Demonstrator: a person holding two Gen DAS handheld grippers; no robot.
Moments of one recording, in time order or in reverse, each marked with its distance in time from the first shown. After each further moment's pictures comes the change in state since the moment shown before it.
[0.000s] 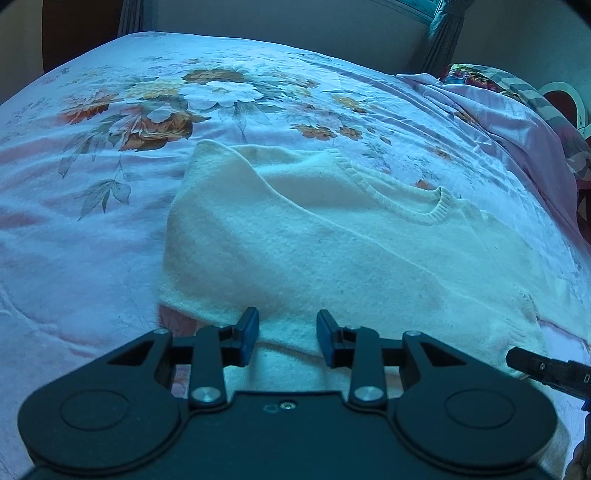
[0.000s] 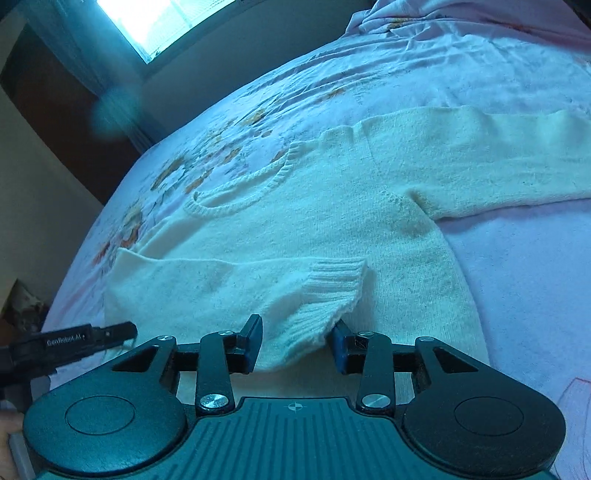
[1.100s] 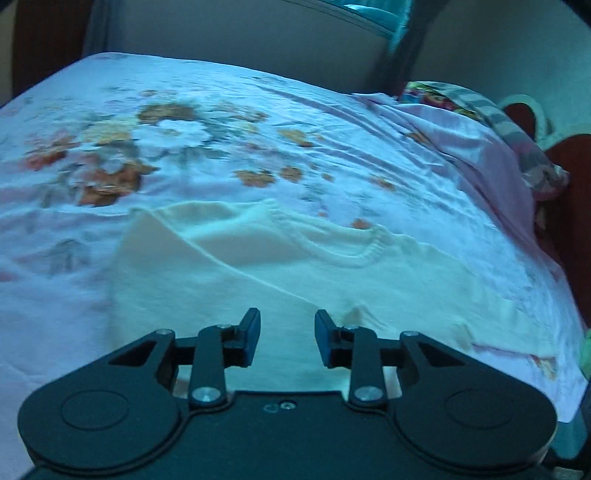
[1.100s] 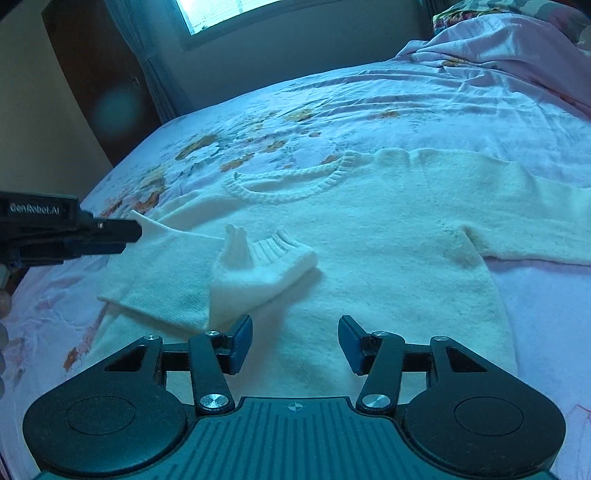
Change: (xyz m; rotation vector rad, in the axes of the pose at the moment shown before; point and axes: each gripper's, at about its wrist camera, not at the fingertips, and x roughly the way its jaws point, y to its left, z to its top) left arm -0.032 -0.021 0.035 0.017 -0.041 -0.089; right arm 0.004 0.064 -0.018 -0.239 -0.001 -0.044
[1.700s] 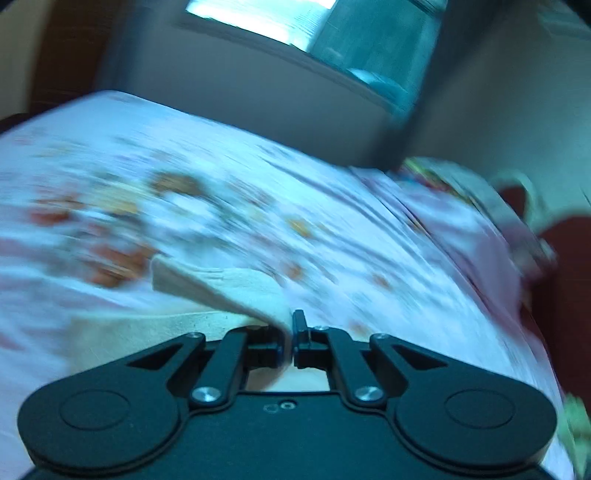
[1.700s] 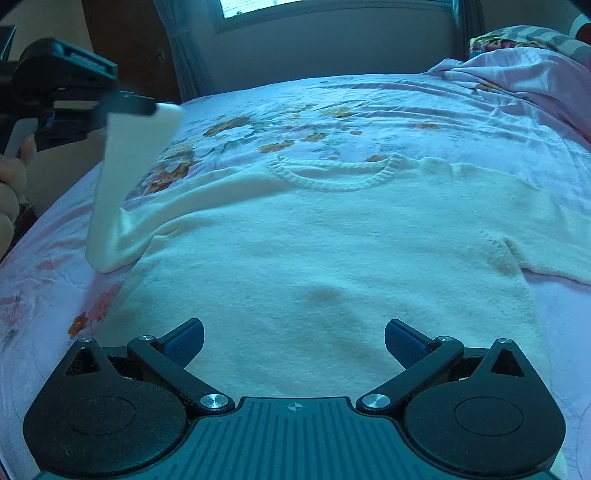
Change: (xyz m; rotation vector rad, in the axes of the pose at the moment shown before) left arm -0.002 0.001 0.060 -0.025 -0.158 -0.156; right arm 0.007 0.041 -0.022 -0.139 0.001 -0.045
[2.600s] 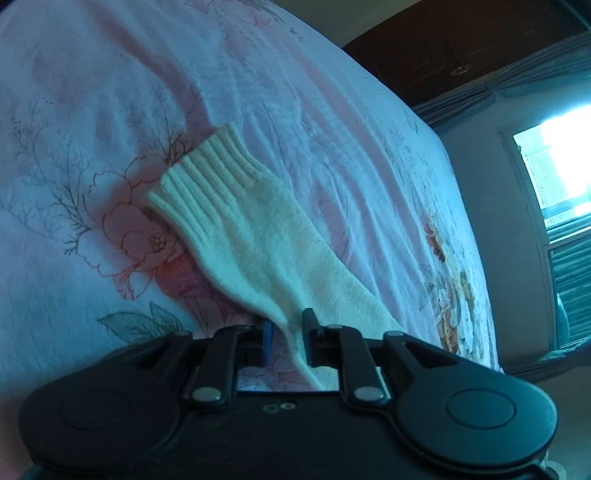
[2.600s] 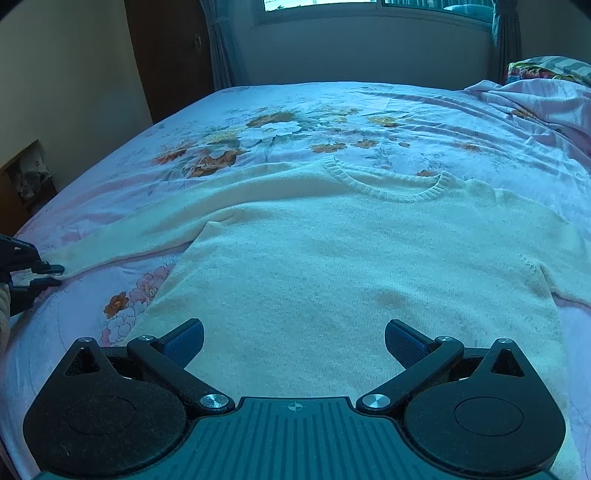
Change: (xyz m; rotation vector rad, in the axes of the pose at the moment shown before) left arm -0.144 0.307 -0.152 -1.041 -0.237 0.400; right arm -0.002 0.058 -0.003 -0.119 0.015 0.037
